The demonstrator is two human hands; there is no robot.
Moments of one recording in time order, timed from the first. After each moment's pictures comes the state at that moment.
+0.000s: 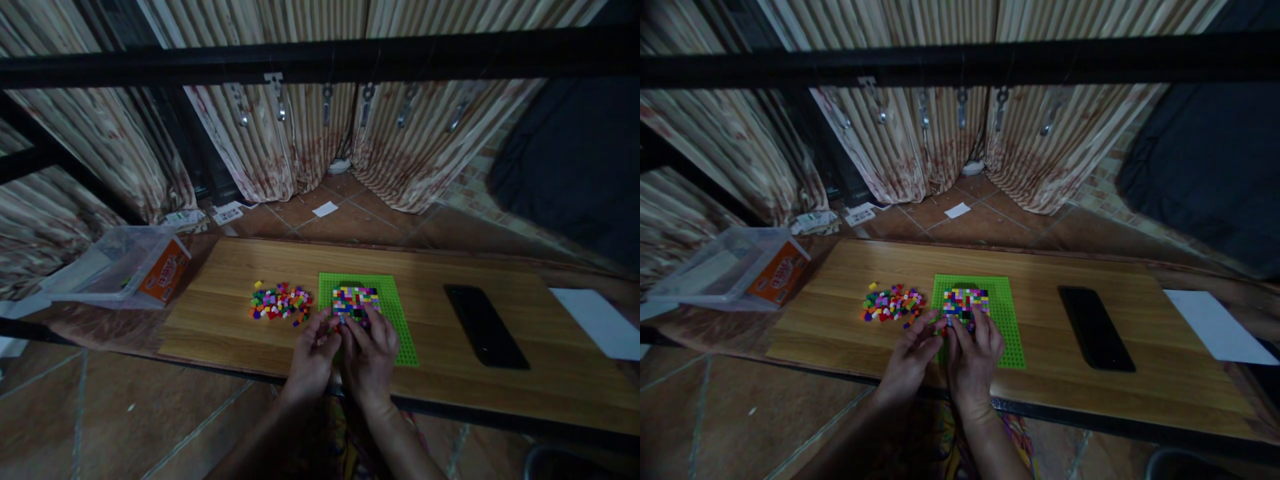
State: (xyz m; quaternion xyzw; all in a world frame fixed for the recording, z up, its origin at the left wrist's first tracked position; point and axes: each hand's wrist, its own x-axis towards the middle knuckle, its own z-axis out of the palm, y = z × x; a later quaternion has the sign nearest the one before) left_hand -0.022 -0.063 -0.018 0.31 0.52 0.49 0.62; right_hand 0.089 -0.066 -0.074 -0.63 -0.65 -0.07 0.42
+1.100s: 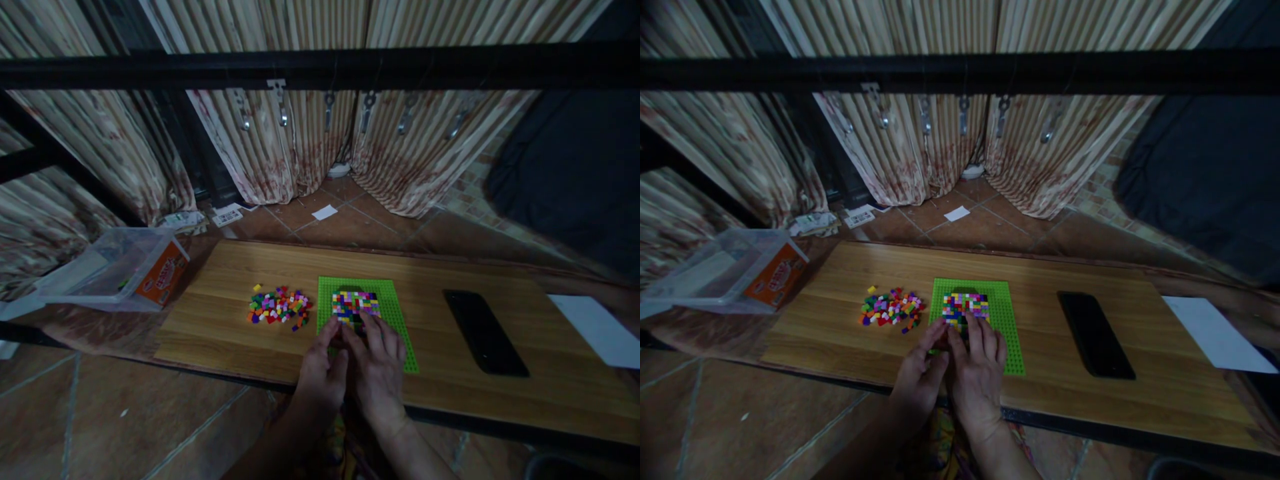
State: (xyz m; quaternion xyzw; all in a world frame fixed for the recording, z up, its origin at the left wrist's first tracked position) left_hand -0.015 -0.077 -0.040 0.49 0.52 0.46 0.53; right_hand 0.100 -0.078 -0.049 -0.62 -0.74 -0.07 0.26
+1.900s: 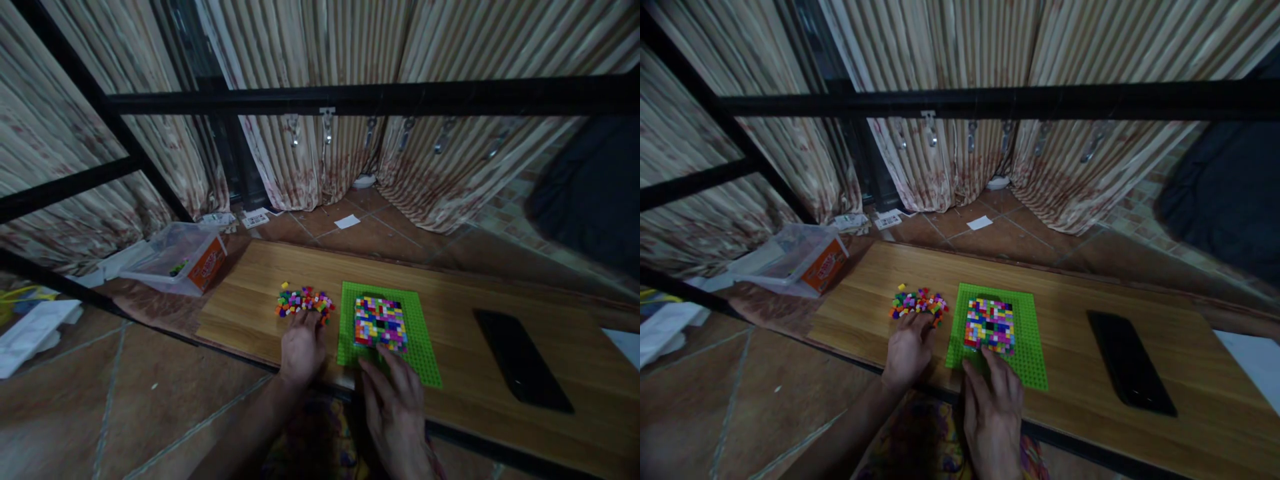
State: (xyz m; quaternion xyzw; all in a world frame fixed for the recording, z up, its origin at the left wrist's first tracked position) left_hand -0.078 -0.053 -0.041 0.66 0.69 0.26 0.14; right_hand 0.099 -0.118 -0.062 -0.56 -0.75 -0.02 0.36
